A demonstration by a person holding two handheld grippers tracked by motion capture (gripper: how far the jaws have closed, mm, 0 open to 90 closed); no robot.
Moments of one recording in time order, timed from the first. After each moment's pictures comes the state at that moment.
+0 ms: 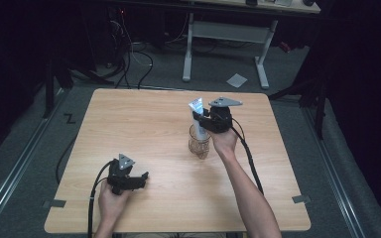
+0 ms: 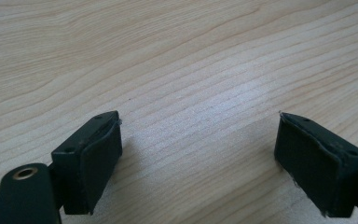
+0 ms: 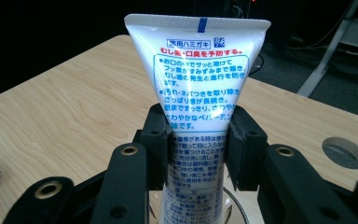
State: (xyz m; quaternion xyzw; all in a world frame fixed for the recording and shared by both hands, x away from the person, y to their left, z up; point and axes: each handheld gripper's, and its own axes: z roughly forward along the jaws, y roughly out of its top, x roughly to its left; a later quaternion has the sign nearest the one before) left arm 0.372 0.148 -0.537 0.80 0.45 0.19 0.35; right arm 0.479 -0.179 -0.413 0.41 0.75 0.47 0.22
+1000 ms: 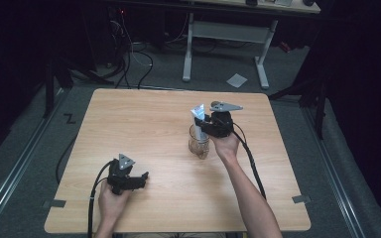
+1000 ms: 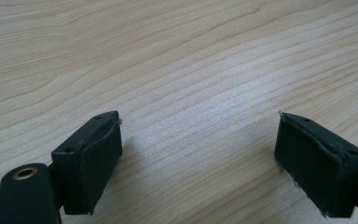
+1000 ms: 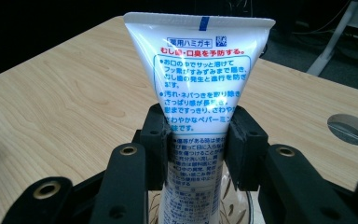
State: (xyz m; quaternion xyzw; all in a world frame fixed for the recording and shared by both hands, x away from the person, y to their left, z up) left arm 0.372 0.148 -0.537 0.80 0.45 0.19 0.35; right arm 0.476 -0.186 -0.430 0.42 0.76 0.45 0.20
